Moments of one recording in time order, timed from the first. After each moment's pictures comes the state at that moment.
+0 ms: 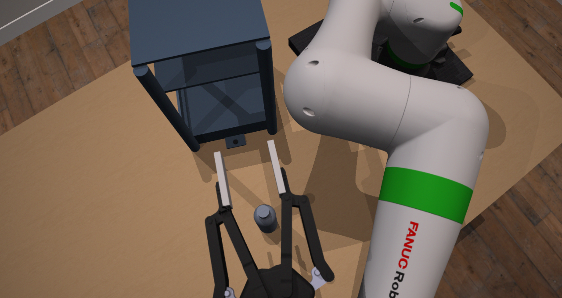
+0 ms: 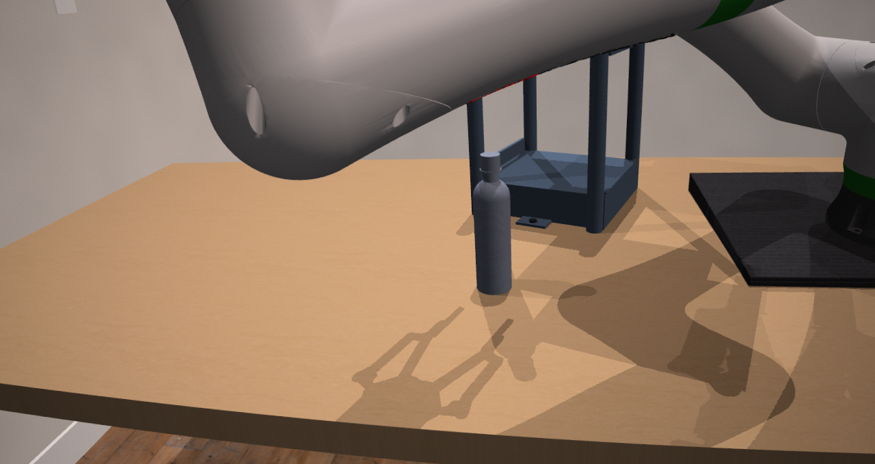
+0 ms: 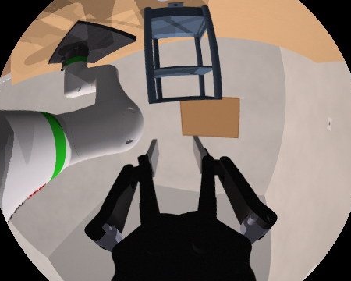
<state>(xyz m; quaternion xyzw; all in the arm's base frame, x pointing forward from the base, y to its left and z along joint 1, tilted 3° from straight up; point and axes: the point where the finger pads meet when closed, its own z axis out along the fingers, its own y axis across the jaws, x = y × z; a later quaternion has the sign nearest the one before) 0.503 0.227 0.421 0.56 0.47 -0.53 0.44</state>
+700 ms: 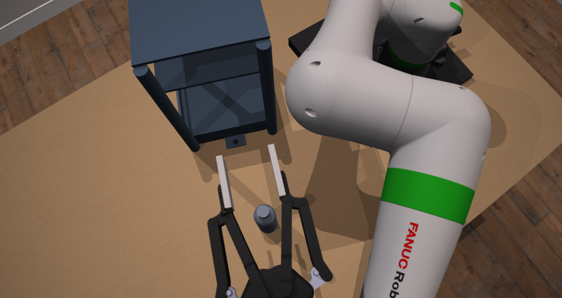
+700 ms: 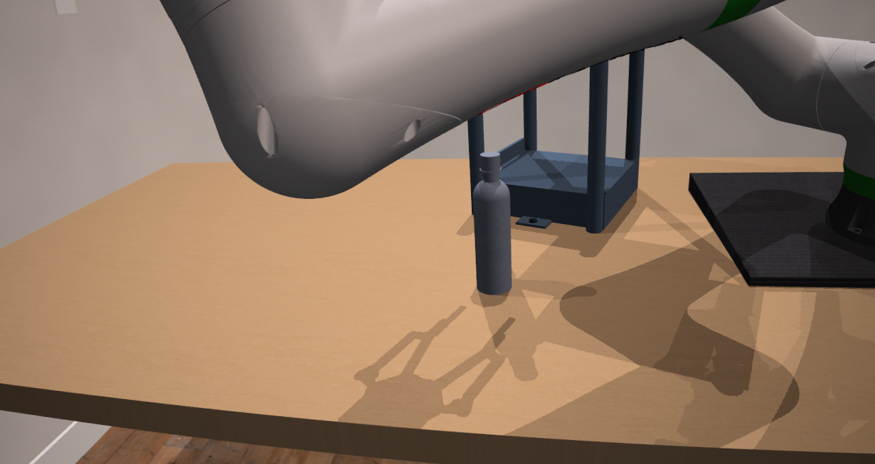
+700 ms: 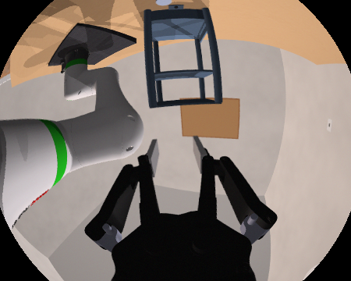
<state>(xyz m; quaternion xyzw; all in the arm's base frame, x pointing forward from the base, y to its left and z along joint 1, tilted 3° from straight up) 0.503 0.228 0.408 0.56 0.47 -0.53 0.44</state>
